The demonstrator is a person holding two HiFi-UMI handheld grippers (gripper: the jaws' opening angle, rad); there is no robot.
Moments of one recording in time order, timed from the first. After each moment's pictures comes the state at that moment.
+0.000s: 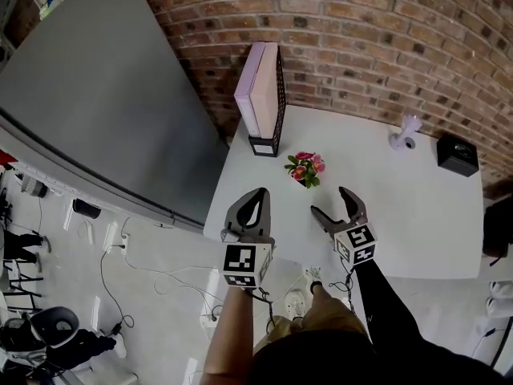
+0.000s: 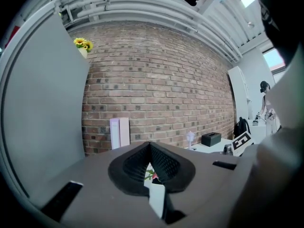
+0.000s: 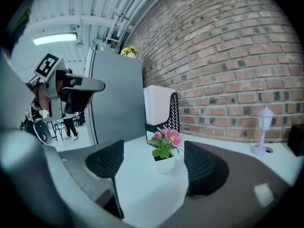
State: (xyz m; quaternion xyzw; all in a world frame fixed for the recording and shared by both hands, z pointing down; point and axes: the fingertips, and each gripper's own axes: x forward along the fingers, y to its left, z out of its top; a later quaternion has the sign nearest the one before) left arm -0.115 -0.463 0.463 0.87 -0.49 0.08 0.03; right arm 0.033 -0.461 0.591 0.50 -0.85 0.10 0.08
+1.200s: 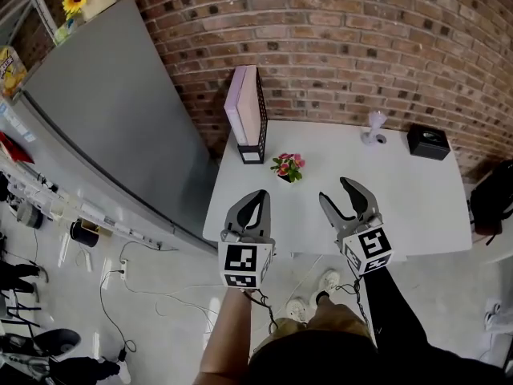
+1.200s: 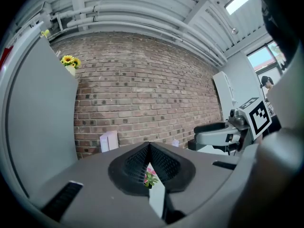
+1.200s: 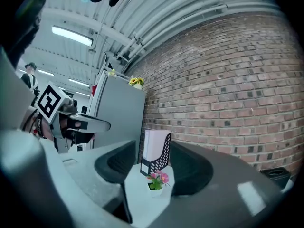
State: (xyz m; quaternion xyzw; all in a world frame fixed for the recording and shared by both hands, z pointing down) left arm -0.101 -0.378 0.397 0.90 -0.44 0.06 -0.02; right arm 0.042 -0.352 0.404 0.56 -0.82 -0.04 0.02
